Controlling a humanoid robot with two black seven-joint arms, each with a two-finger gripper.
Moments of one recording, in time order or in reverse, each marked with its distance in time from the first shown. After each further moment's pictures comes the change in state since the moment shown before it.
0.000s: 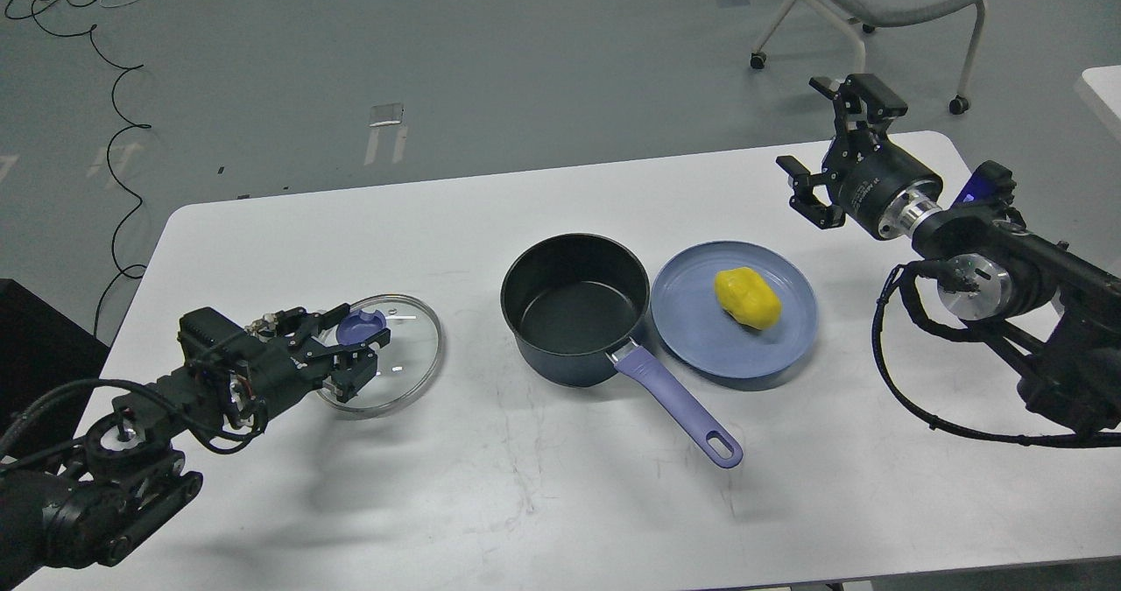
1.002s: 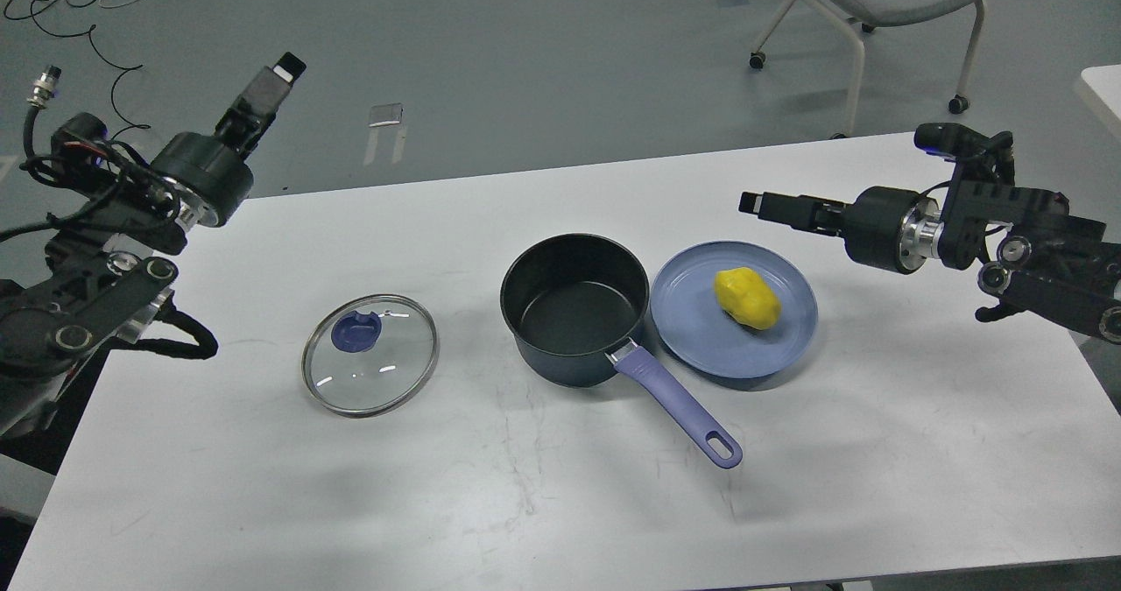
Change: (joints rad) left arm -0.360 0.010 -0.008 -0.007 -1.152 -0.217 -0.049; right arm 0.285 -0.227 -0.612 0.076 -0.905 0.005 0.092
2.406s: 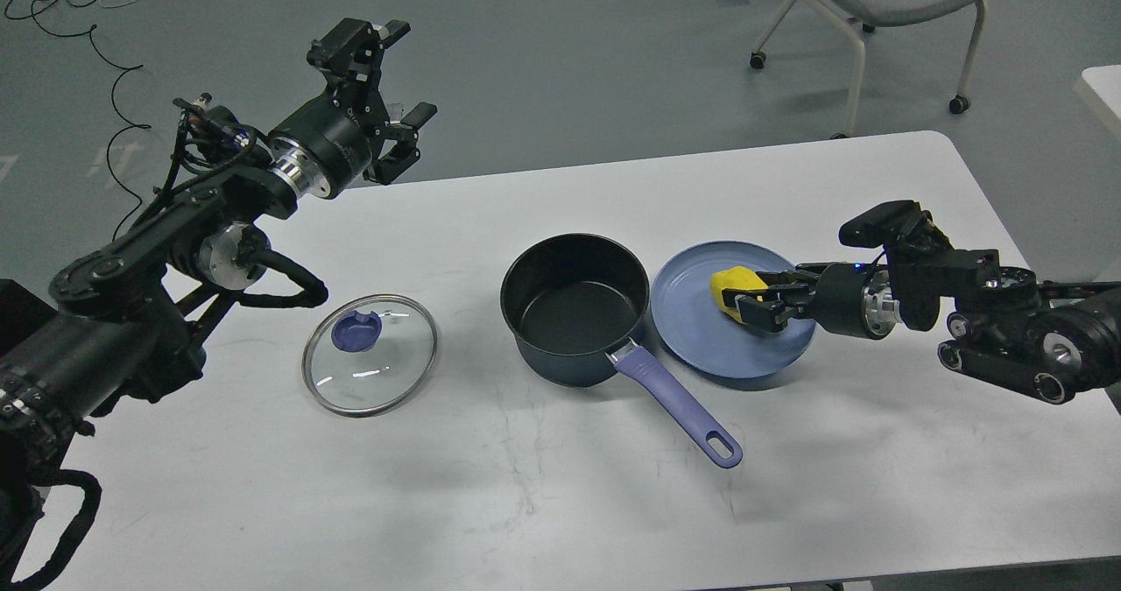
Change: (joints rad) left arm -0.032 -0.203 -0.127 -0.004 -0.565 -0.357 0.249; right arm 0.026 0.147 -0.275 -0.166 -0.241 -0.186 0.085
